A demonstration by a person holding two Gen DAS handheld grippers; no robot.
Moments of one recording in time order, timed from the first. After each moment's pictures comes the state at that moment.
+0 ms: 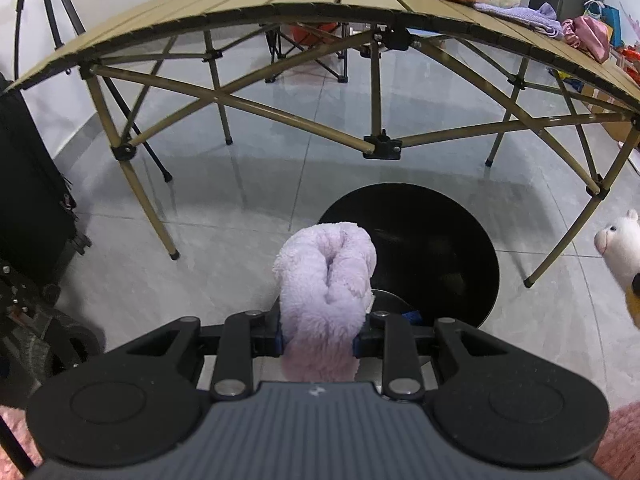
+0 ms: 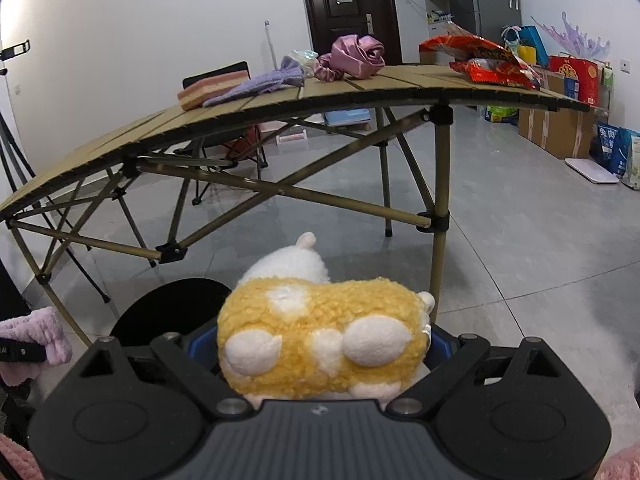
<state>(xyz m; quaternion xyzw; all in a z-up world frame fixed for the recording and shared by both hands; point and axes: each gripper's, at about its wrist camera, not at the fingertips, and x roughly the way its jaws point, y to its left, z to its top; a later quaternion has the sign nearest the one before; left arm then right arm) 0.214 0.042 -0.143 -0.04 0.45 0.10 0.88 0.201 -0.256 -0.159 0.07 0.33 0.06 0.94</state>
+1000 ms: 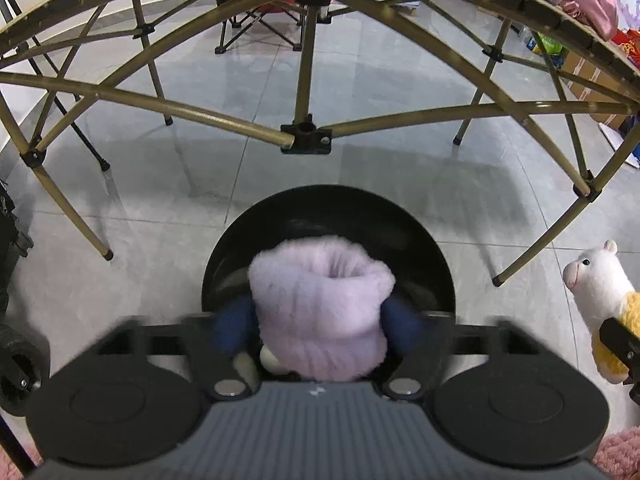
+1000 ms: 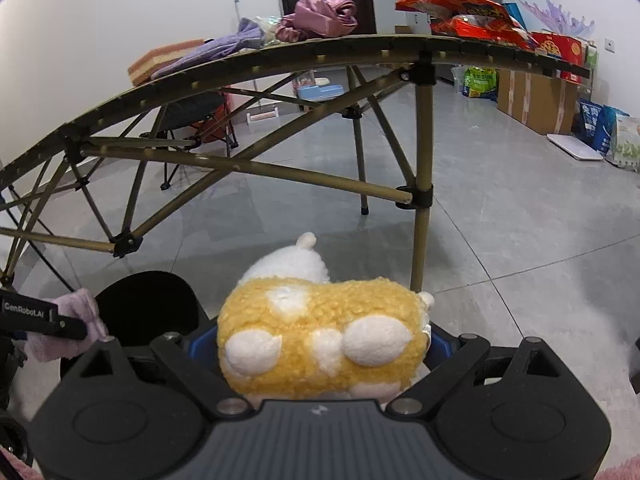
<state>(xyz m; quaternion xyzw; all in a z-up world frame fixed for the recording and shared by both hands) 0.303 0.000 -0.177 -0.06 0.49 0.05 0.87 0.246 -0.258 -0.190 0.07 0.36 0.02 0.93</state>
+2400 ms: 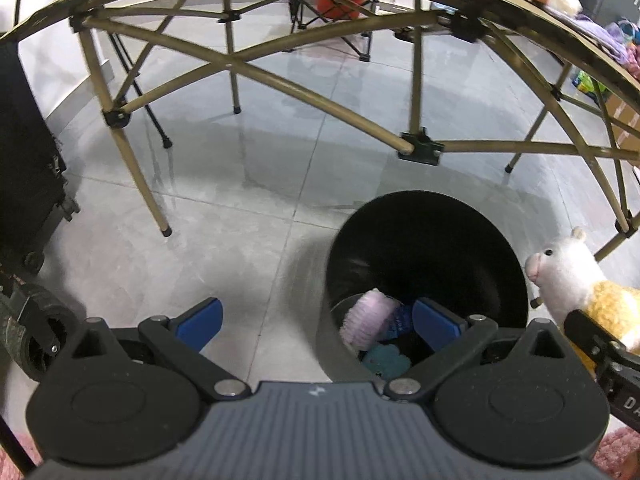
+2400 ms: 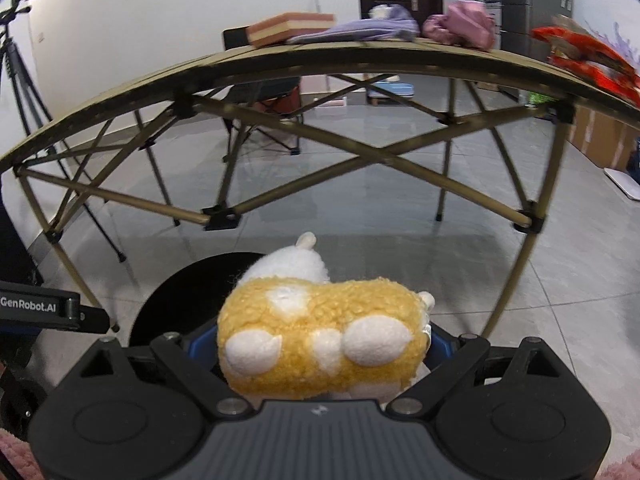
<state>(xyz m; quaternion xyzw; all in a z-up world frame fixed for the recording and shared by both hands) 0.260 0.085 -0.167 -0.10 0.48 0.12 0.86 0.255 -0.145 -0.177 0.01 0.37 0.11 0.92</state>
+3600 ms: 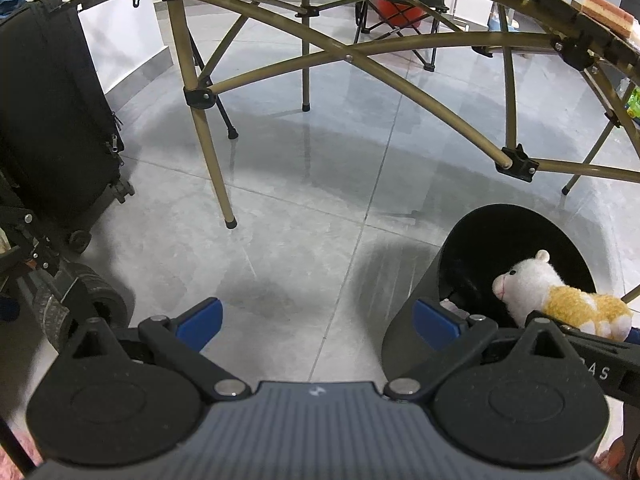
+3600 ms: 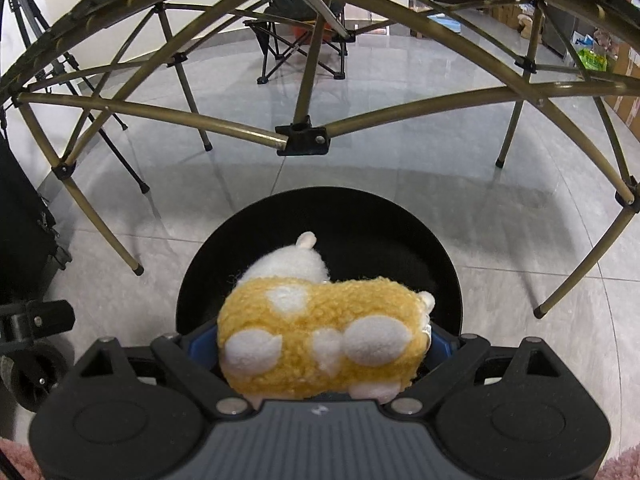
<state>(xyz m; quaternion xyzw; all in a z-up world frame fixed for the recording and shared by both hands) 0.238 0.143 -0.178 -0.11 0.47 0.20 0.85 0.296 -0.049 -0.217 -0.01 0.48 0.14 0.87</state>
